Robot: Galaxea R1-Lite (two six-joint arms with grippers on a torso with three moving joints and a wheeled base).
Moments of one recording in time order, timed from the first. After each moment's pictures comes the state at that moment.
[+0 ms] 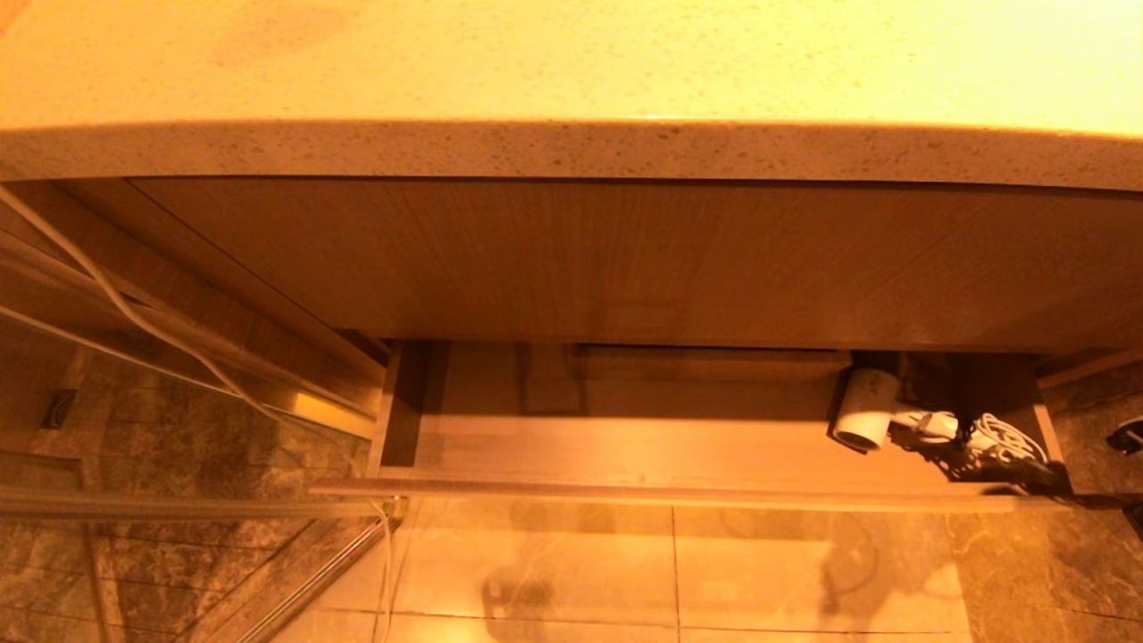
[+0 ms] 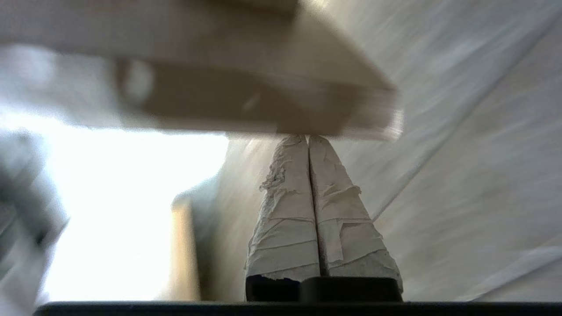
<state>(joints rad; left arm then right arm) 0.00 0.00 0.00 0.00 0.00 0.02 -0.77 2.05 -0.87 -0.41 0.13 -0.87</state>
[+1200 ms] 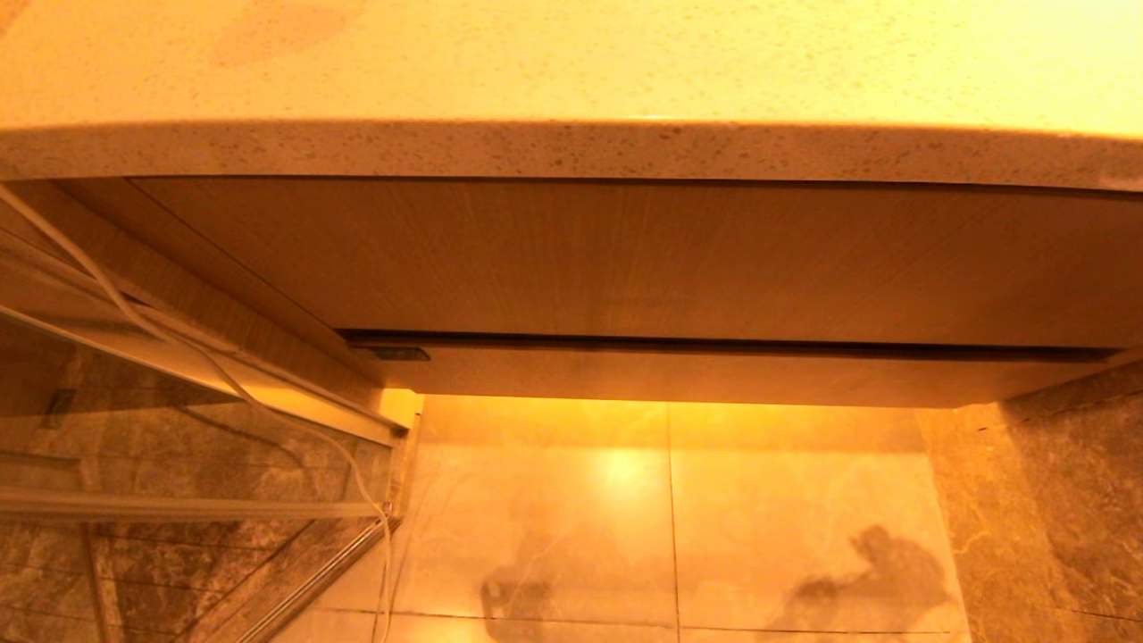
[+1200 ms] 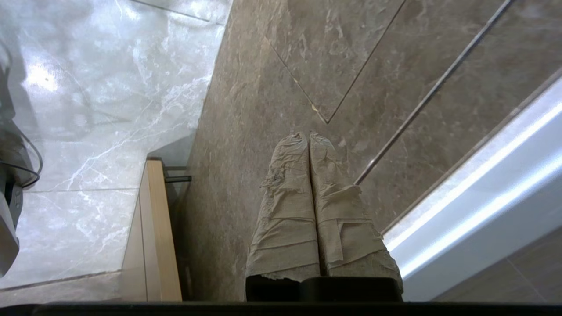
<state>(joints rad) 0.00 0.00 0.00 0.00 0.00 0.02 -0.90 1.55 -0.61 -0.16 0.17 -1.07</state>
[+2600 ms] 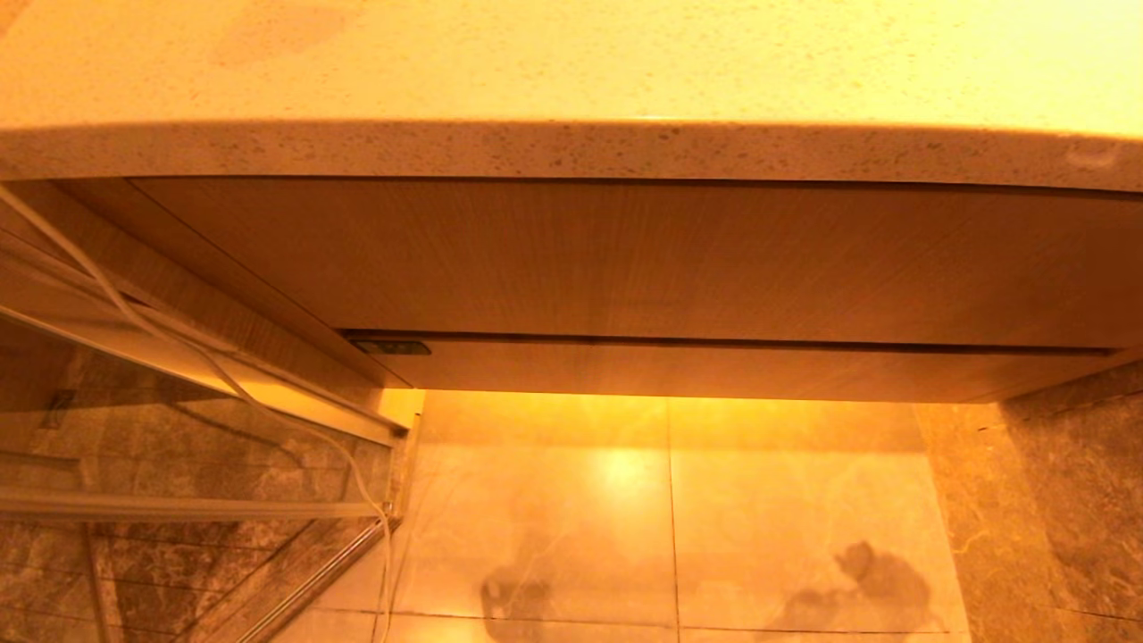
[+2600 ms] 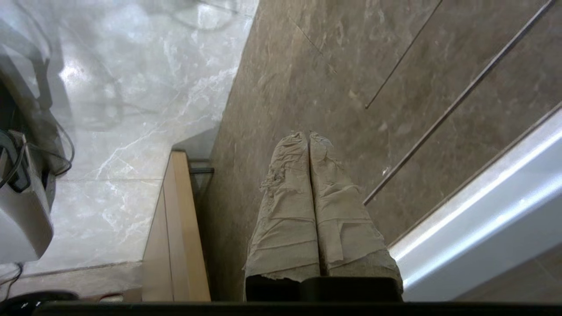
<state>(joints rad) 0.00 0.00 0.00 0.00 0.00 0.02 -0.88 1.47 -0.48 -0.18 0.18 -1.05</state>
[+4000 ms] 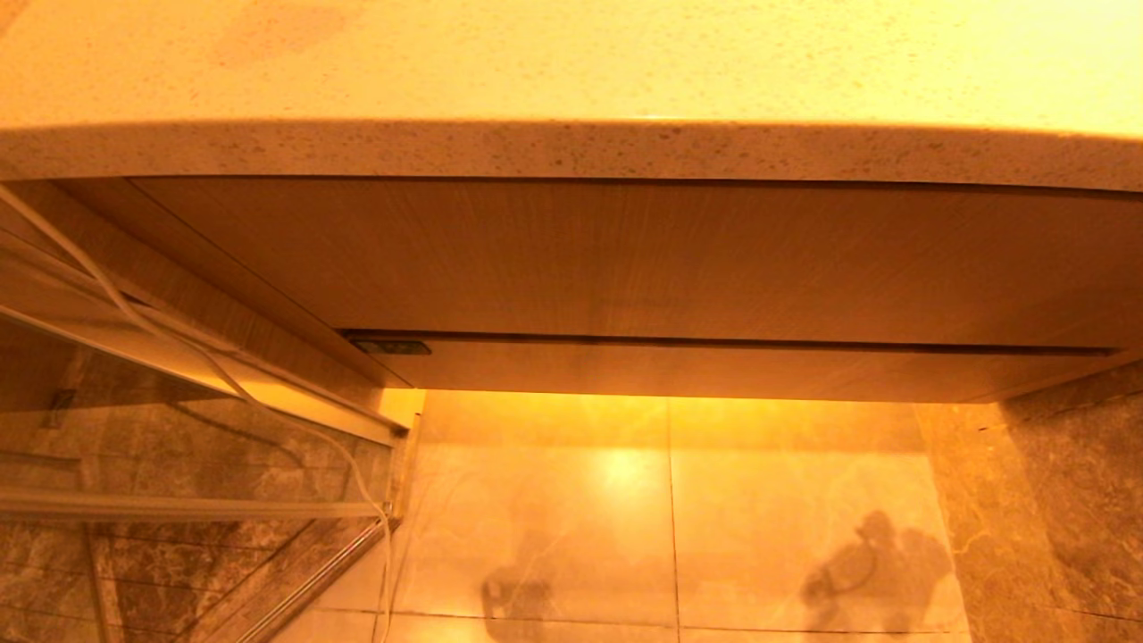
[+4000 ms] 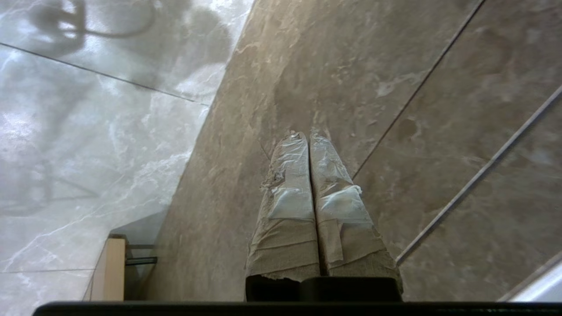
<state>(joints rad) 0.00 0.00 0.00 0.00 0.00 0.02 -0.85 1.87 -0.58 -0.64 0.31 -1.08</state>
